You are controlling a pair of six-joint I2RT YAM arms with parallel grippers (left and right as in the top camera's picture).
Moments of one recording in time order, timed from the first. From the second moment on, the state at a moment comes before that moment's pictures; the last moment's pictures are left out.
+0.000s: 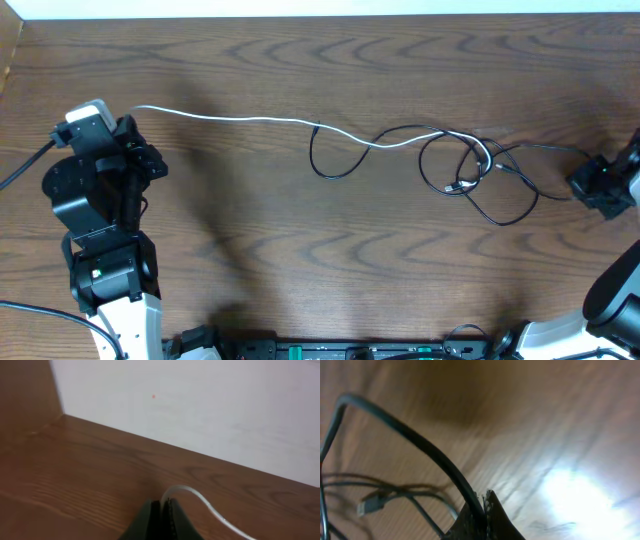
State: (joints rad) left arm 0.33 0.90 0.83 -0.20 0.17 -0.15; right arm -0.53 1.73 1.13 -0.74 -0.07 0.42
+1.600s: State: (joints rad) left arm 0.14 0.91 0.83 -0.27 0.62 -0.17; right arm 0.10 1.73 1.23 -0.45 -0.02 0.02
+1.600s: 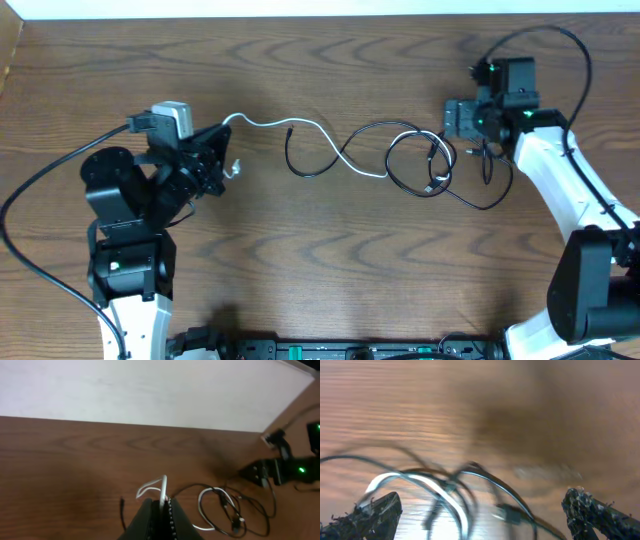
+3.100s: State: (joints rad) left arm -0.02 0.76 0.83 -0.30 0.63 -0.24; right arm 0.48 1.90 1.24 -0.40 -0.43 -0.19
